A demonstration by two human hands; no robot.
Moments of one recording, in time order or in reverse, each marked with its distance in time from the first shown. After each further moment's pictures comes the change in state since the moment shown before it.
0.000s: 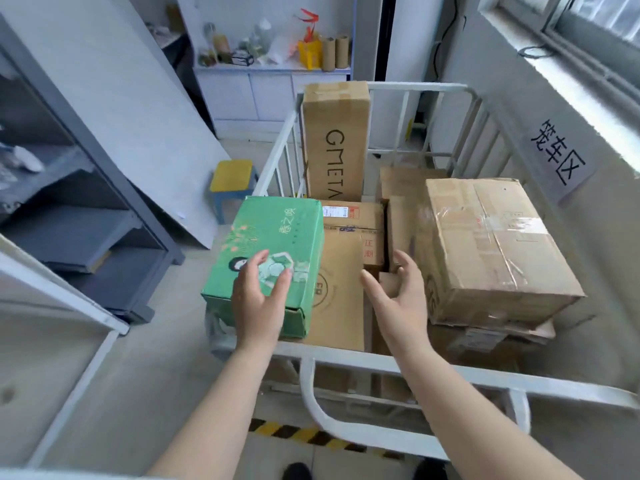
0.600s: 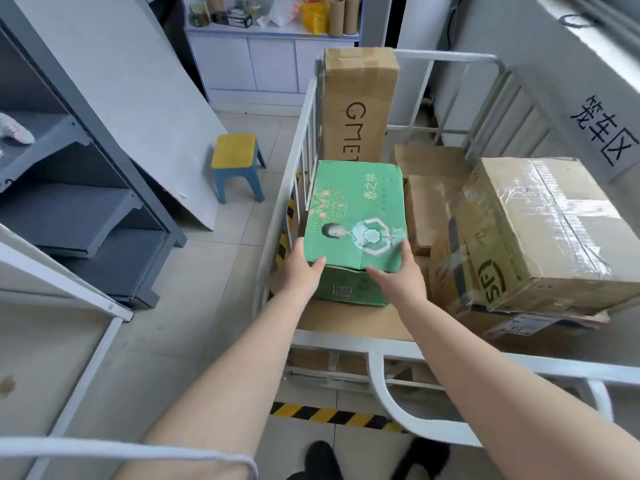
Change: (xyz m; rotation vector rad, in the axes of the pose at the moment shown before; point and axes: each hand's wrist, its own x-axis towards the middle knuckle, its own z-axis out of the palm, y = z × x) left_hand 0.105 -0.075 -0.023 0.373 -0.399 -0.181; right_hand 0.042 0.020 0.128 -0.283 -0.074 0.291
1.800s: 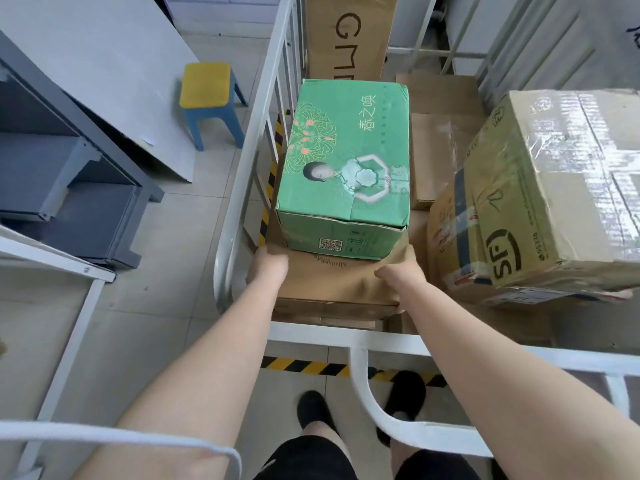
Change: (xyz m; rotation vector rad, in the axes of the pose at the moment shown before) left_hand 0.063 -0.061 0.067 -0.199 -0.054 -0.538; right_hand 0.081 0.085 0.020 0.015 -0.156 0.503
